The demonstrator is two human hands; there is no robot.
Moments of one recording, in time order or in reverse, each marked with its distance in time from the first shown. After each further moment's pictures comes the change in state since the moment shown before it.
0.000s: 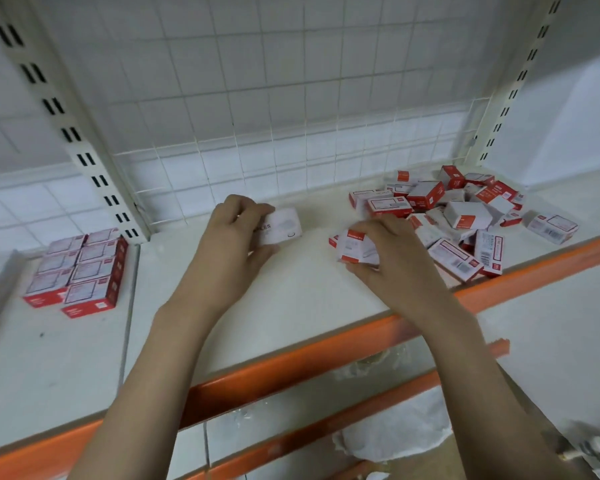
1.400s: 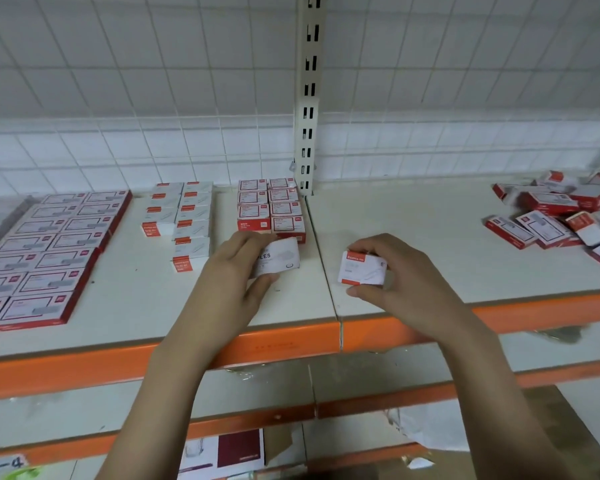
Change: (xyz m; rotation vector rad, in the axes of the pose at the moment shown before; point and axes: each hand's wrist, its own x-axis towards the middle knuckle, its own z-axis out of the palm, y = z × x) left_hand -0.197 -0.136 -0.137 -0.055 0.048 -0.180; right_hand -0.032 -0.224 0.086 0.354 -0.310 -0.121
